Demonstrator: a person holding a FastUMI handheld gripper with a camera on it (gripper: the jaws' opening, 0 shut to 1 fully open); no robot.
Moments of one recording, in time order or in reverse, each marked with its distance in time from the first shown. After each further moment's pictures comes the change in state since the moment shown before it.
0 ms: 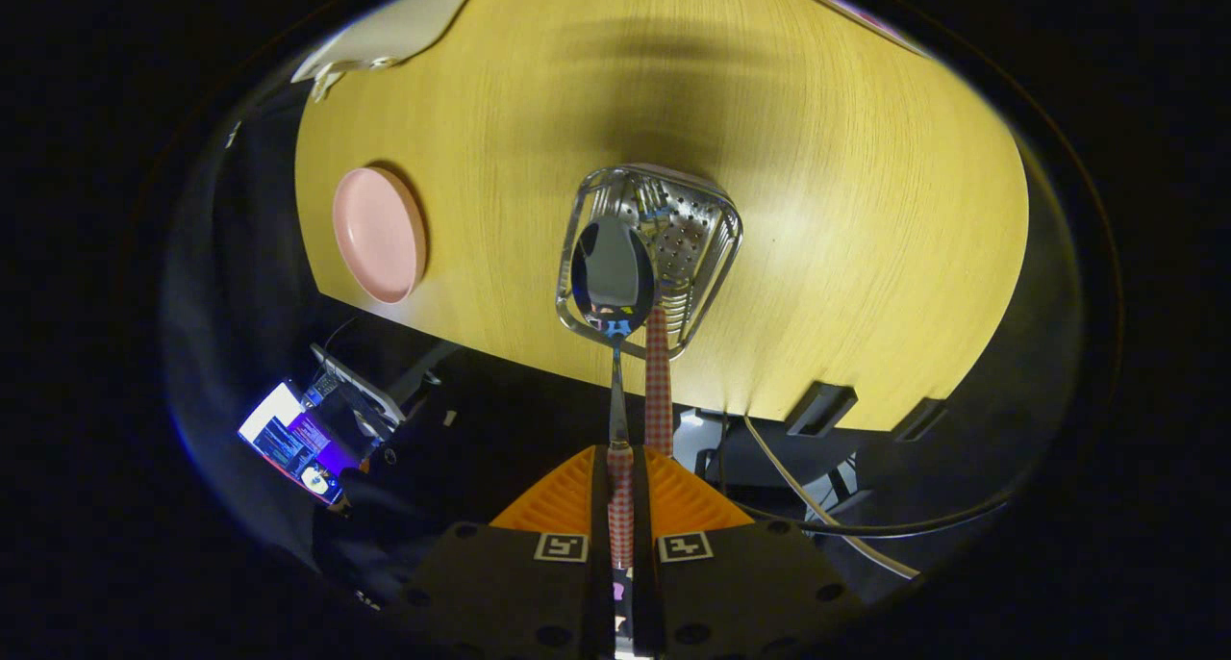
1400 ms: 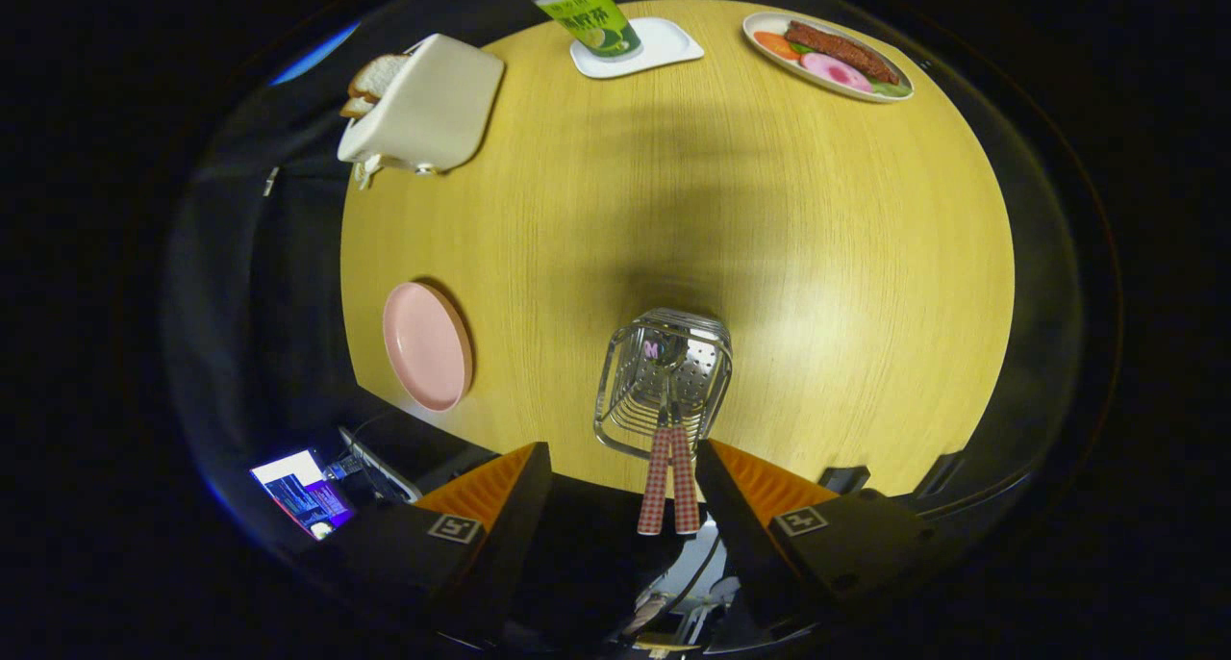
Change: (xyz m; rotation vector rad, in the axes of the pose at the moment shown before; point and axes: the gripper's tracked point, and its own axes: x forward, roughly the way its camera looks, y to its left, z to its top) arm -0.044 0.023 0.057 0.012 -0.592 0.110
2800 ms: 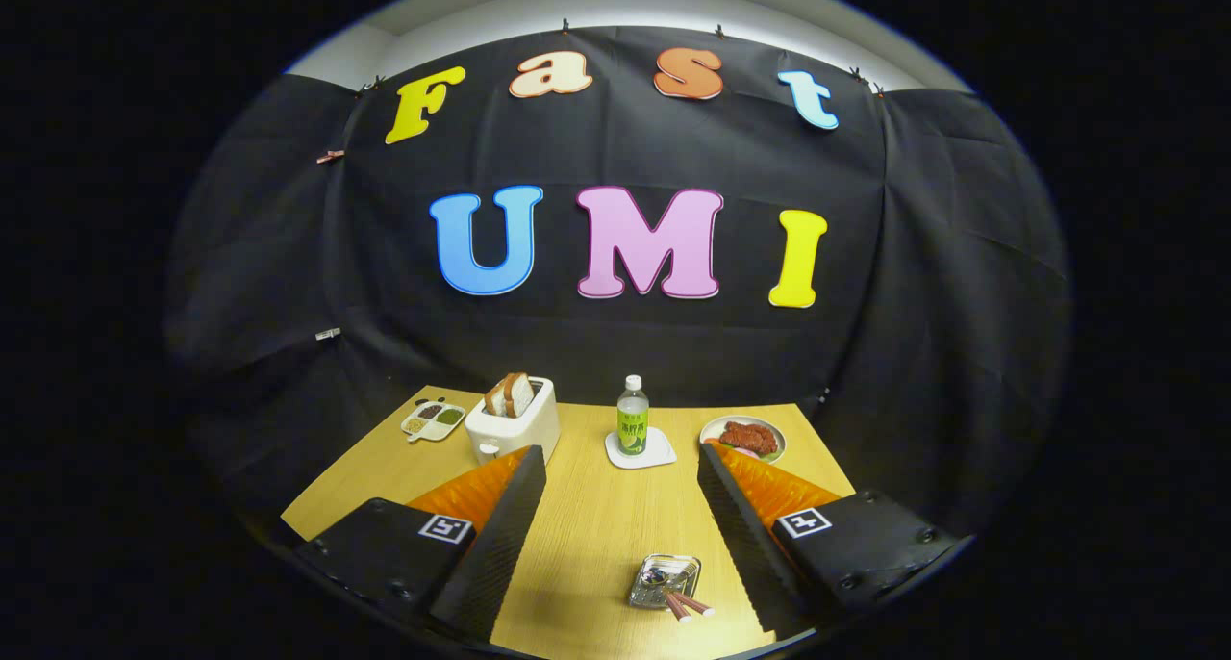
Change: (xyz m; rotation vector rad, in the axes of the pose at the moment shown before) arm -0.218 0.123 0.008 -0.286 -1.353 -0.254
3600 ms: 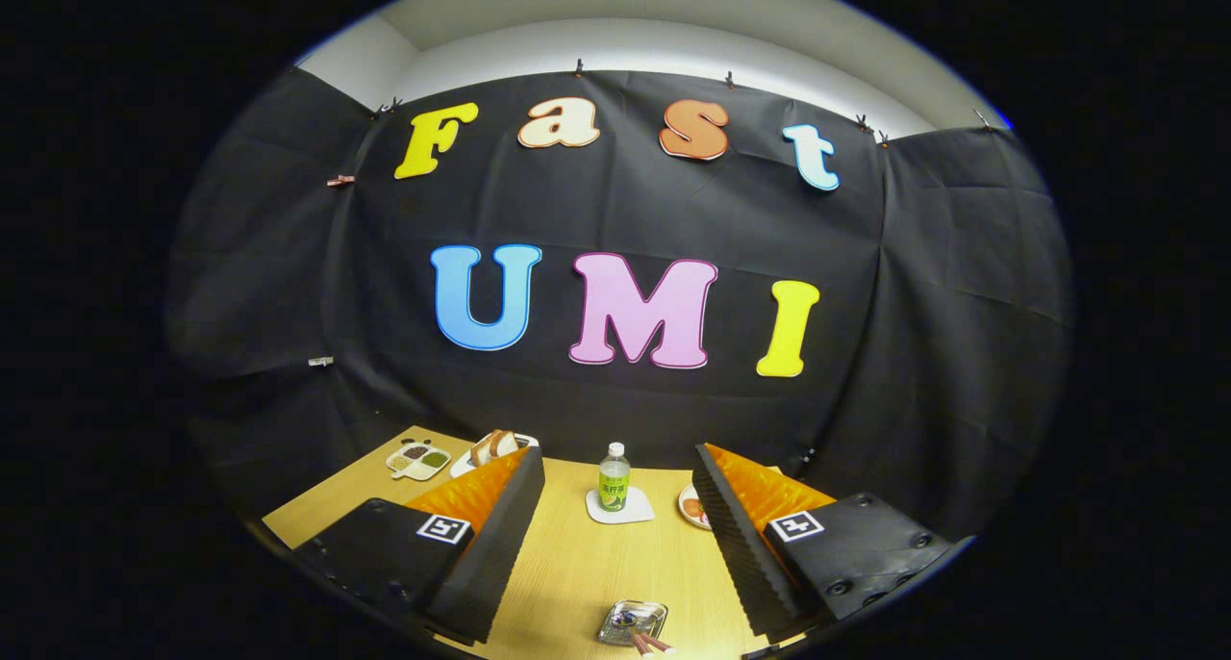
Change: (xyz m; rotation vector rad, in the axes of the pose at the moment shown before) arm 0.001 -0.016 0.055 -0.047 -0.135 -0.032
